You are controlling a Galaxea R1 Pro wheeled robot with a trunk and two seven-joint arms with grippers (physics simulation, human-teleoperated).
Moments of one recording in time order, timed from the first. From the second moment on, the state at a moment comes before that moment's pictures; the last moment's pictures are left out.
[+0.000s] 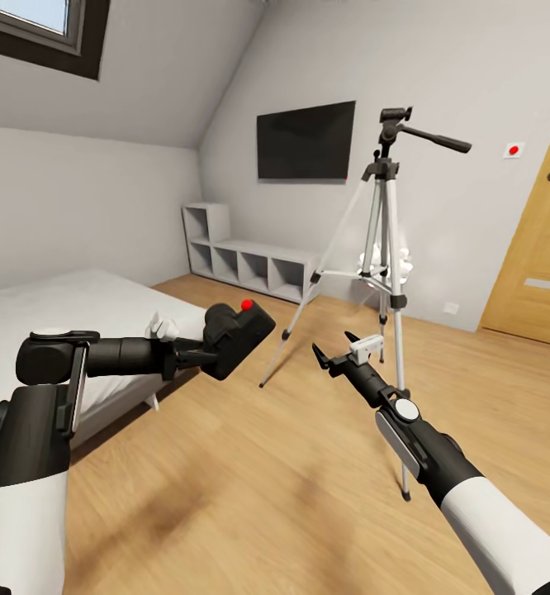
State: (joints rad) left arm -0.76 0.12 0.13 -1.63 -0.35 1.04 -1.56; right arm -0.74 -0.15 0.39 -0.90 -0.33 -0.30 0.24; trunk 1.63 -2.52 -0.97
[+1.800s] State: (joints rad) left arm -0.76 0.11 0.13 -1.63 -0.35 1.04 -1.56; right arm -0.74 -0.15 0.39 -0.90 -0.33 -0.30 0.23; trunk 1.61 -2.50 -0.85
